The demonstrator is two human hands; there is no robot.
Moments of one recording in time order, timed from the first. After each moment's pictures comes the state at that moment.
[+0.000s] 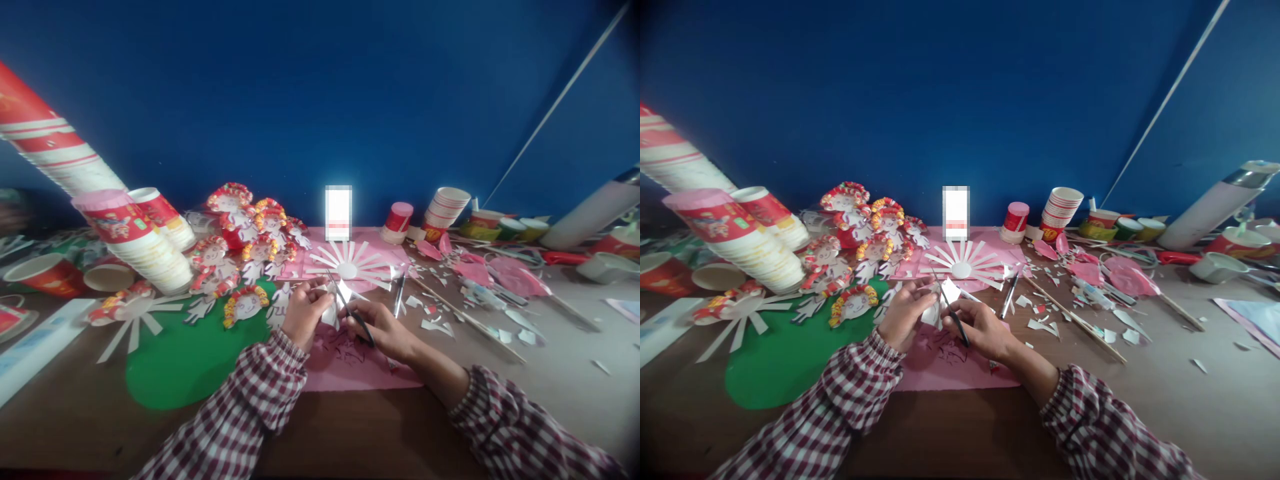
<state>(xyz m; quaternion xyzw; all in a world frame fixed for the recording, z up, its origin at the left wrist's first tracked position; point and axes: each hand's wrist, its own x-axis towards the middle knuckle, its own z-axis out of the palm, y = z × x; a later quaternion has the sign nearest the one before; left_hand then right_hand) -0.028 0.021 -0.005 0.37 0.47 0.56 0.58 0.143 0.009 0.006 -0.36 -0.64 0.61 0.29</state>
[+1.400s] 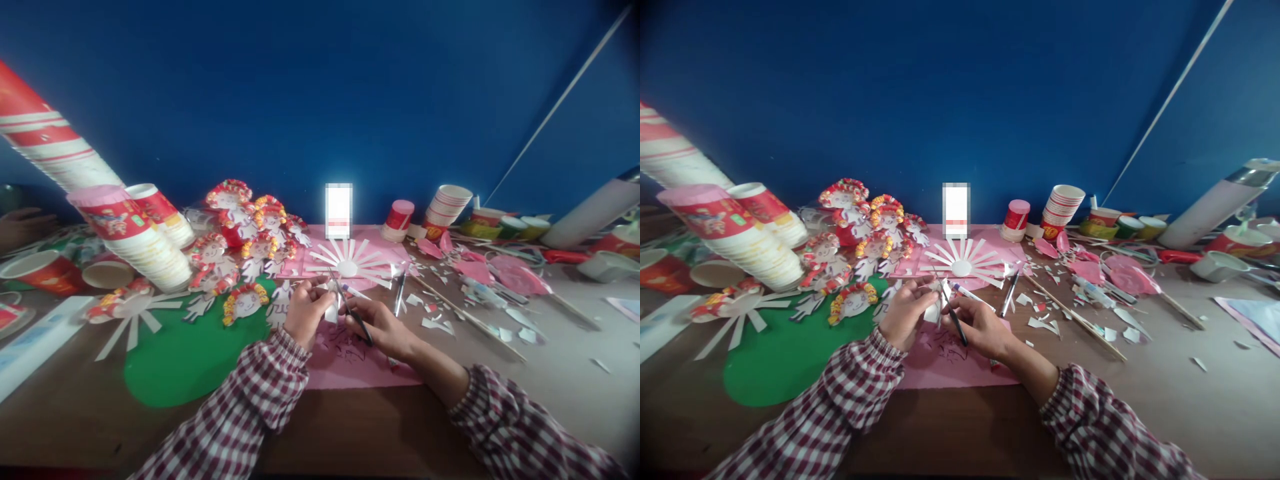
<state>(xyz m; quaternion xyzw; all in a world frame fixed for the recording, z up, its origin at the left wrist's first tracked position) -0.024 0.018 -0.001 0.36 0.47 0.56 0.58 0.141 0.009 0.005 -0.38 -0.64 0.60 0.30</state>
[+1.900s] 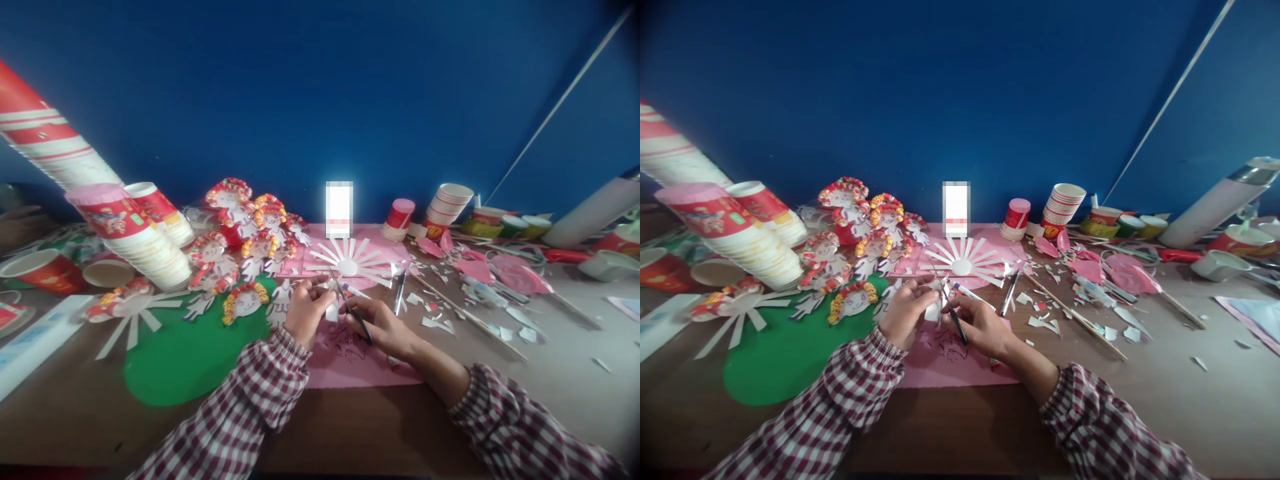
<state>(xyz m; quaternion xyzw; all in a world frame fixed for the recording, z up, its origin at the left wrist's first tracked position) -0.025 0.020 -0.008 0.36 0.47 0.56 0.58 0.140 0.010 0.004 -0.37 -0.65 0.60 0.29</state>
